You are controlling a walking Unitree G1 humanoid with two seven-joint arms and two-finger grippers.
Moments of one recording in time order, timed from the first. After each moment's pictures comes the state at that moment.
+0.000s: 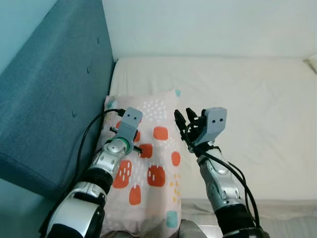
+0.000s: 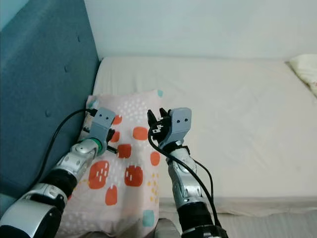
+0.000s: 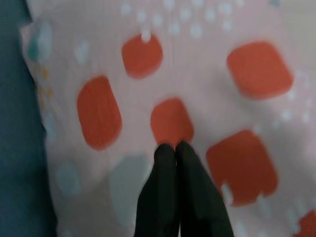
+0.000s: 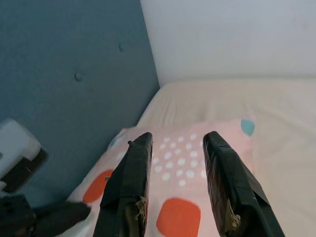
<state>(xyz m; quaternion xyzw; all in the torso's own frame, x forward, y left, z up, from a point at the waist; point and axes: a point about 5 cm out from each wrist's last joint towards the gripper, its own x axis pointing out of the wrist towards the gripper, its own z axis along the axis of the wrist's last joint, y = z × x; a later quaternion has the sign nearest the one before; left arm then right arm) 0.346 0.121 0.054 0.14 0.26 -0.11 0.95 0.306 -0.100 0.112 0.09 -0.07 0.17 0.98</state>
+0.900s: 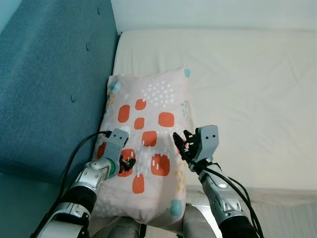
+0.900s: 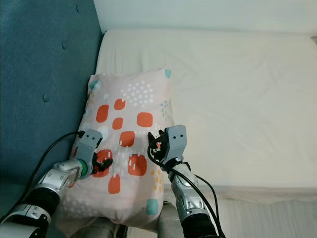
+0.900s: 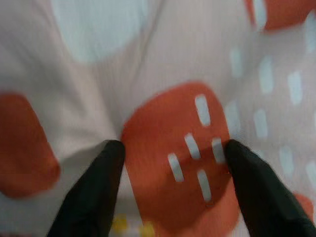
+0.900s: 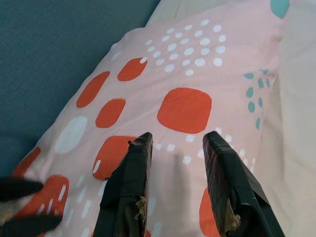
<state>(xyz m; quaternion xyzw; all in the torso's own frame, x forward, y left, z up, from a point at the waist) 0.303 0.151 0.017 0.07 0.36 -0.17 0.91 0.290 -0.107 0.071 0.07 0.02 0.18 0.98</state>
